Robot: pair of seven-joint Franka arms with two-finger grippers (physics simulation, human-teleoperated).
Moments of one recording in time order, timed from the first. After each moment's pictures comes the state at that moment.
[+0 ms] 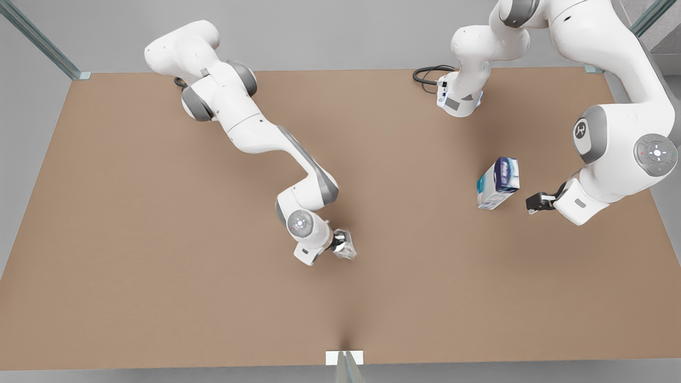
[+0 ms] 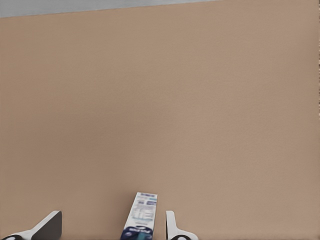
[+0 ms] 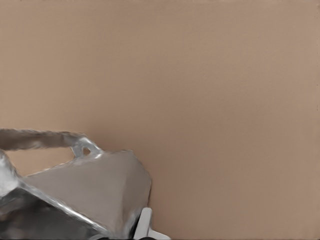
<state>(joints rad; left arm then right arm) -0.05 0.28 0.05 -1.41 0.03 1.63 0.05 0.62 1.07 -0.04 -0.96 0.27 2.11 0.31</state>
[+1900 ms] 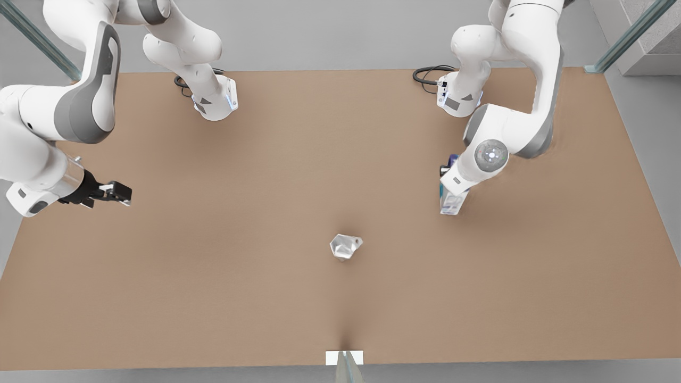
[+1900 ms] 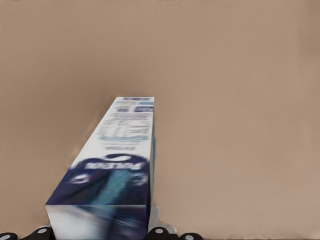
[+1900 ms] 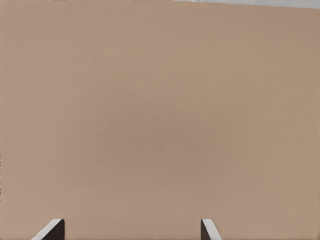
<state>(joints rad) -0.12 0.11 -0.30 -1.95 0.04 1.72 -0.32 0.06 0.20 -0.12 -1.37 0.01 1.55 -0.11</state>
